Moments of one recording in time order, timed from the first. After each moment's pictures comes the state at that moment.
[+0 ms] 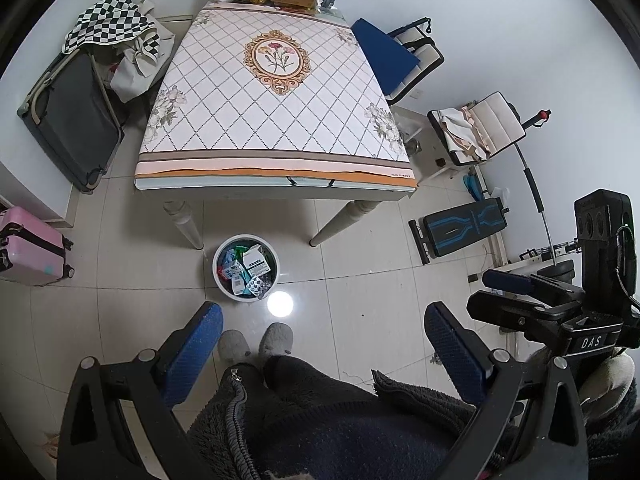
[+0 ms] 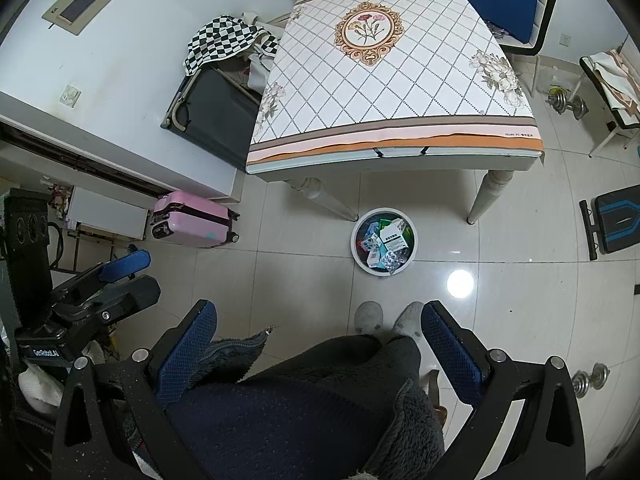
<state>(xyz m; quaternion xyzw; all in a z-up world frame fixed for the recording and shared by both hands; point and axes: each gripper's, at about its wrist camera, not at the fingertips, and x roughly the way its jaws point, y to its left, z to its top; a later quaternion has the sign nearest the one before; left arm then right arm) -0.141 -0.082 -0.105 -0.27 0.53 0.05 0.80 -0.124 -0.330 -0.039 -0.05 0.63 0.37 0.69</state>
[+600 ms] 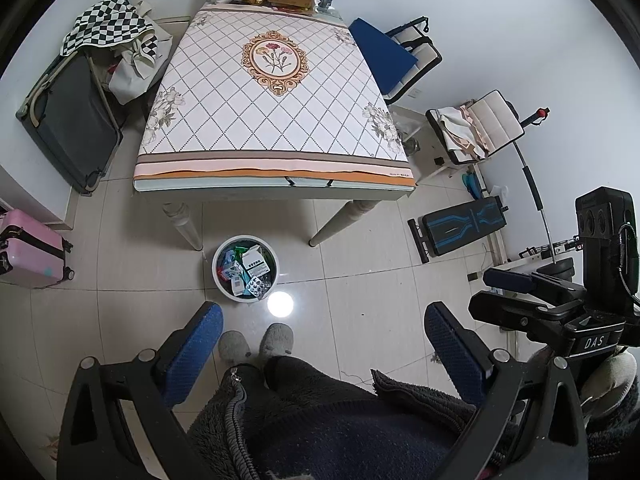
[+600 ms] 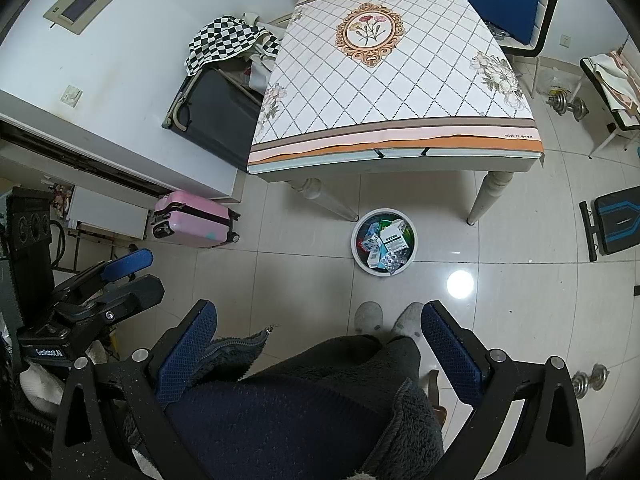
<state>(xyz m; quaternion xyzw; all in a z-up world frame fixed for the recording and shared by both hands) -0.141 -0.085 -0.106 -0.27 0.53 0.05 0.80 -0.125 -0.327 -0.037 -0.05 0.63 0.37 0.69</state>
